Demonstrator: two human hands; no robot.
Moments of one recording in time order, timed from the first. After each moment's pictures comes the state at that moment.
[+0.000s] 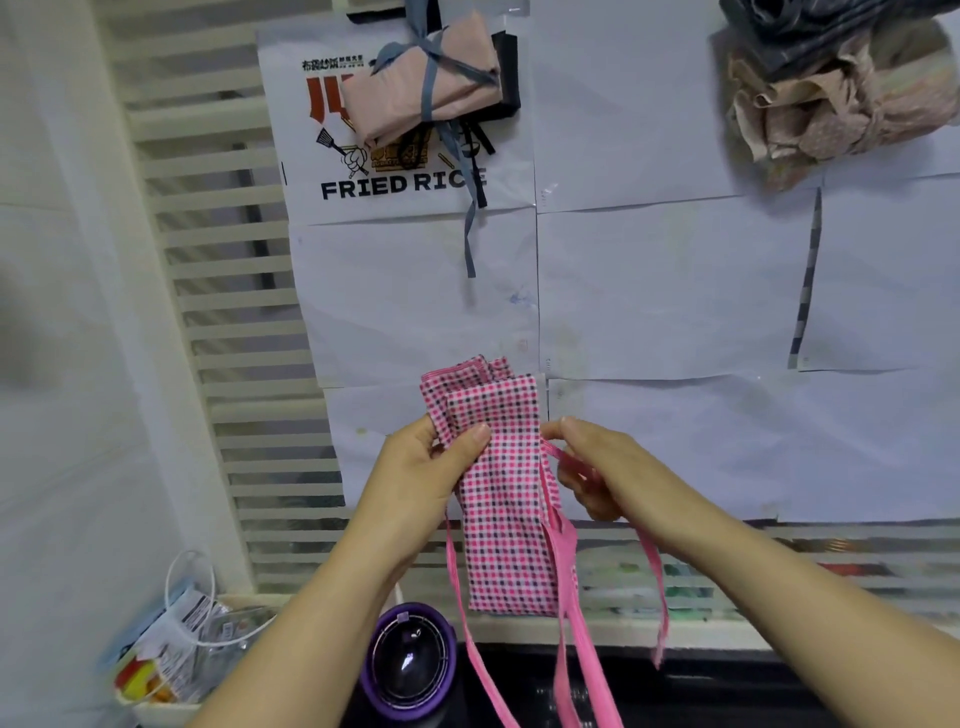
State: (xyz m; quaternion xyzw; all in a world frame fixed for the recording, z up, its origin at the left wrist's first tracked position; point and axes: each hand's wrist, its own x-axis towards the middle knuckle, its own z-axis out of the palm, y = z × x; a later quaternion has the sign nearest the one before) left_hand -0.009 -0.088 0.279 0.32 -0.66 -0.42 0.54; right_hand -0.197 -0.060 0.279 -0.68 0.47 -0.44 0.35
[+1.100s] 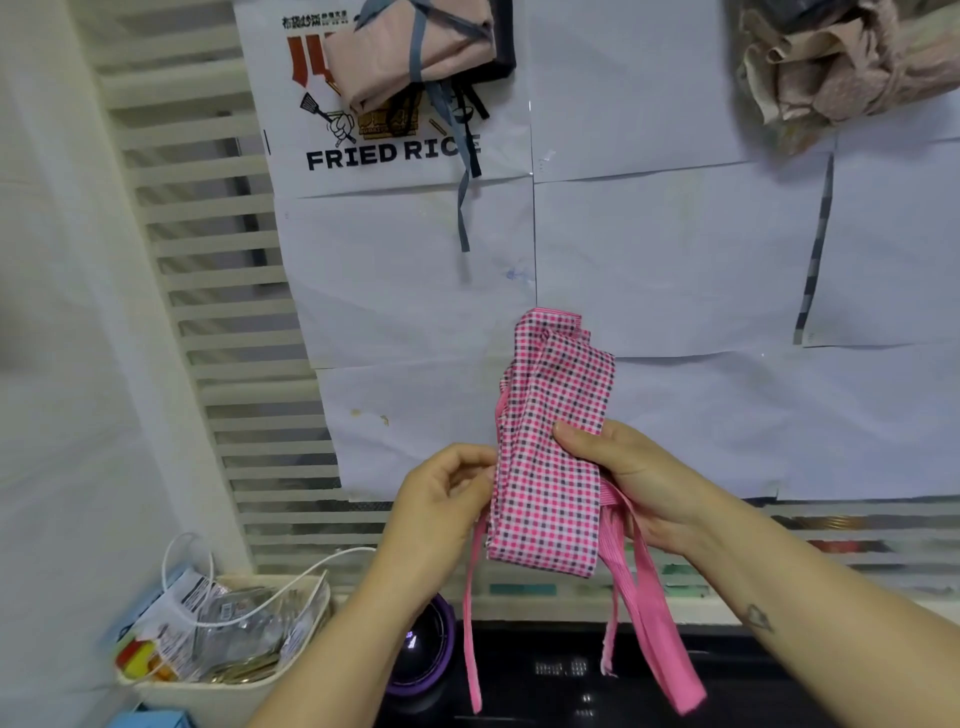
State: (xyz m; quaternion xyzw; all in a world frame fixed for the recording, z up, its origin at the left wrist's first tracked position) left_hand -0.022 -0.082 0.239 0.36 -0.64 -0.44 0.51; right_hand -0.203 -0.077 0.258 -0.48 0.25 -0.51 0.67
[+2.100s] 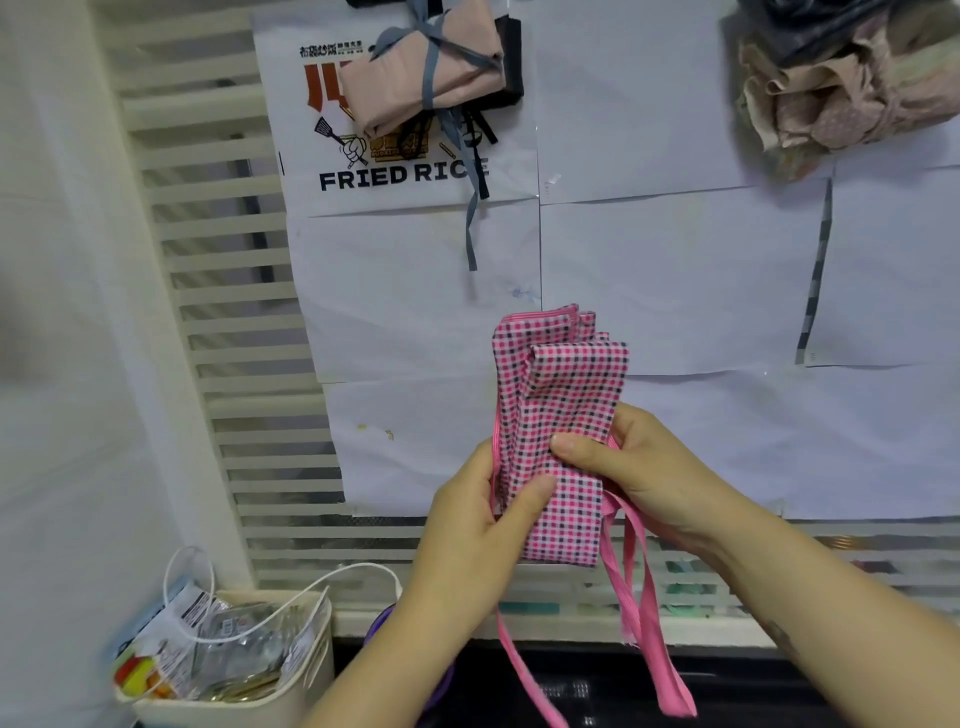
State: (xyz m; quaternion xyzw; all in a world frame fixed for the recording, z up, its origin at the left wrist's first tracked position) left_hand -0.039 -0.059 0.253 0.30 -0.71 -0.33 0.54; right_hand -0.201 -0.063 0.280 -0.63 0.32 -0.53 0.47
